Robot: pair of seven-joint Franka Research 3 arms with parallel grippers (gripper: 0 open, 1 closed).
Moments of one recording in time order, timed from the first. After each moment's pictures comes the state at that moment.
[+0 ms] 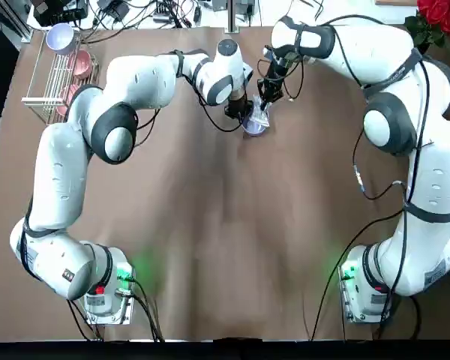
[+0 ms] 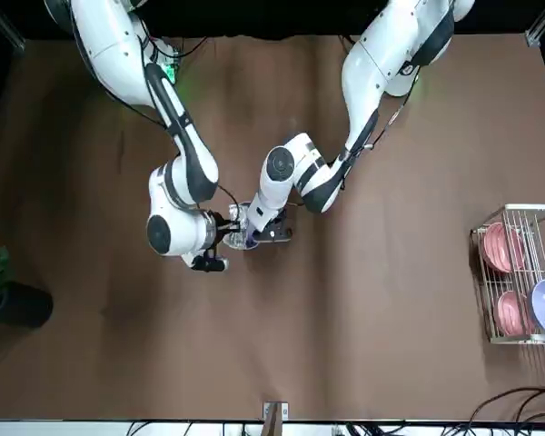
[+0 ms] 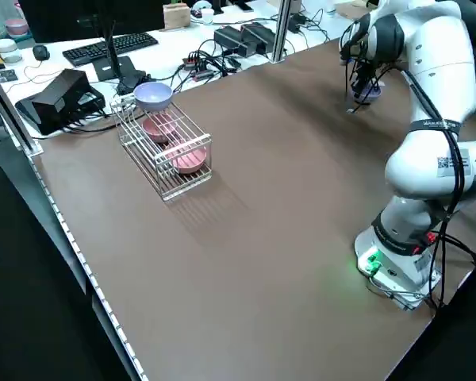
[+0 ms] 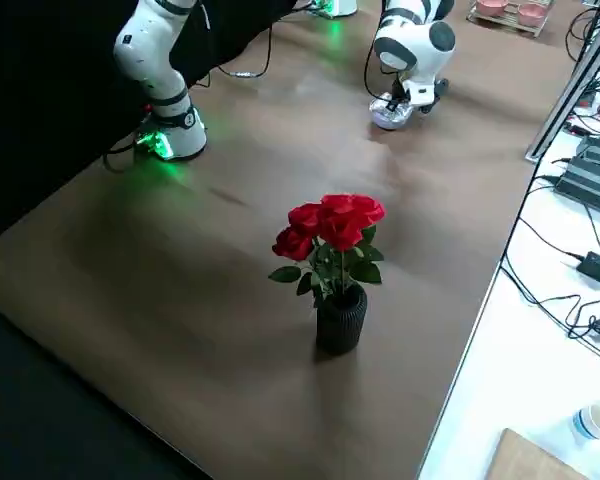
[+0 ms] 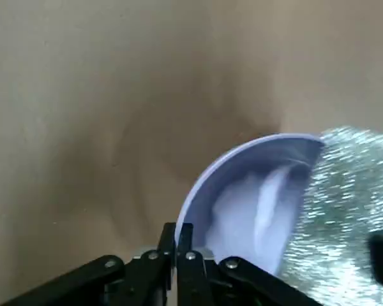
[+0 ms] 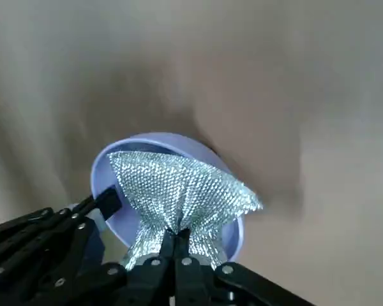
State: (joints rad) left arm -0.51 0.87 -0.39 -1.42 0.23 2.36 -0.99; right arm 0.44 0.67 0.03 -1.56 0.53 2.01 0.23
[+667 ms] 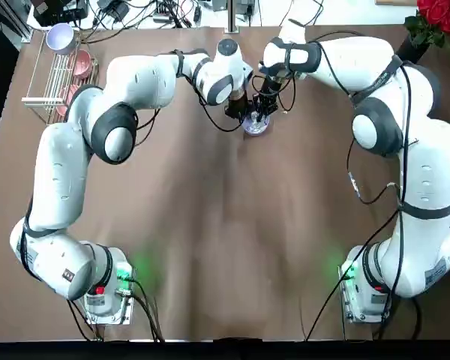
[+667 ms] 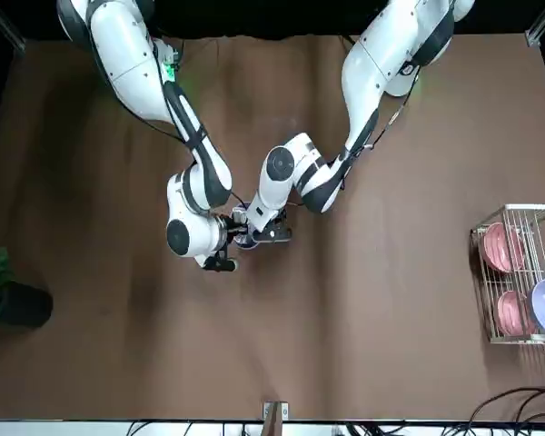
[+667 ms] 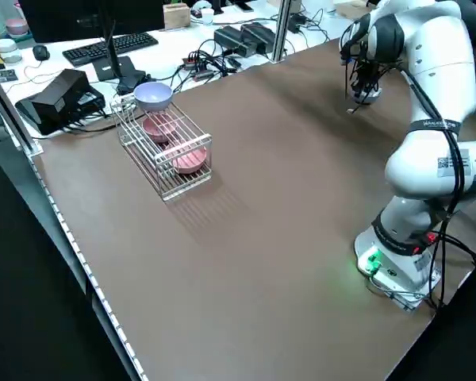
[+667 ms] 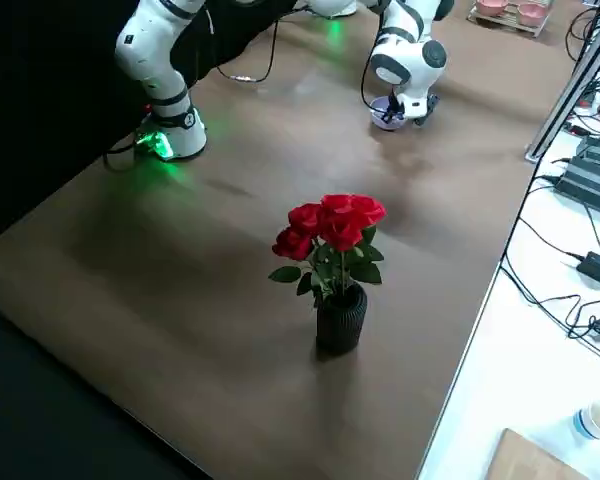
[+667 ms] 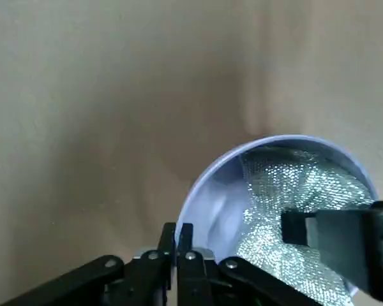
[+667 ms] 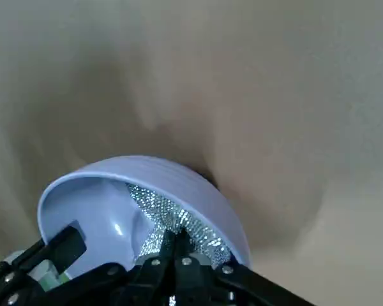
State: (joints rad) left arm -0.51 0.87 -0.39 -1.42 0.23 2.36 -0.99; right arm 0.48 0.76 0.03 -1.56 0.53 2.10 0.23
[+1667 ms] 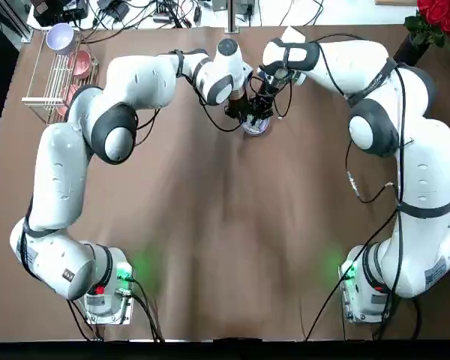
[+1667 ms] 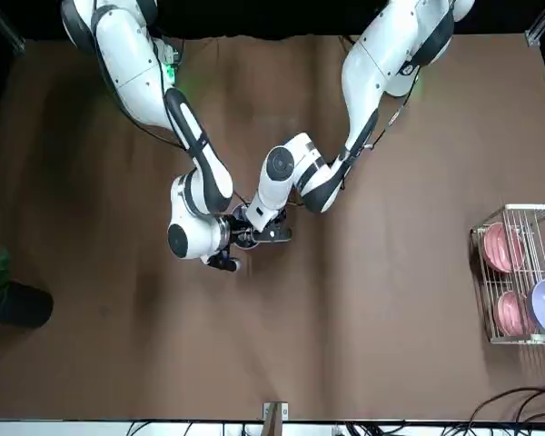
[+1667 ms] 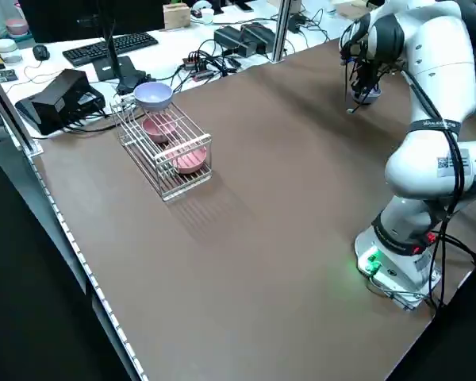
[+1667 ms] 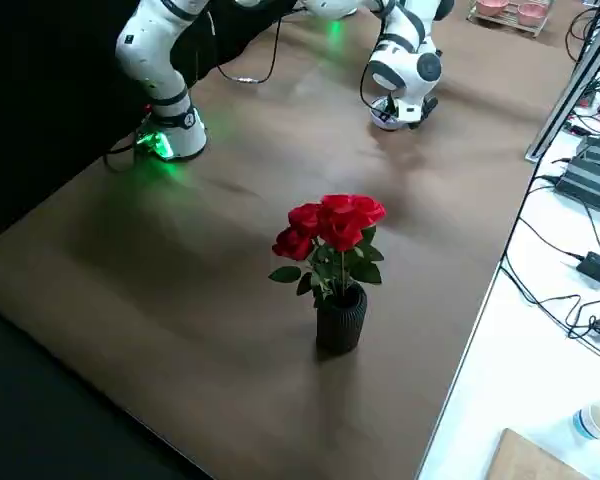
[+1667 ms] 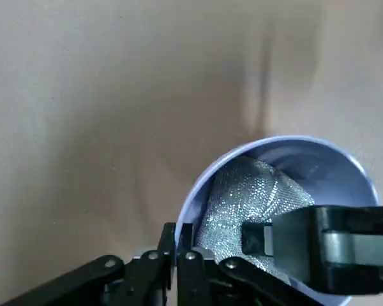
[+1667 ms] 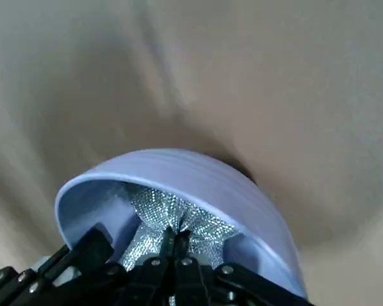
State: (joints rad) left arm -0.51 0.87 -0.39 -1.42 0.23 2.36 -0.99; right arm 0.49 0.78 0.03 -1.56 0.69 2.10 0.23
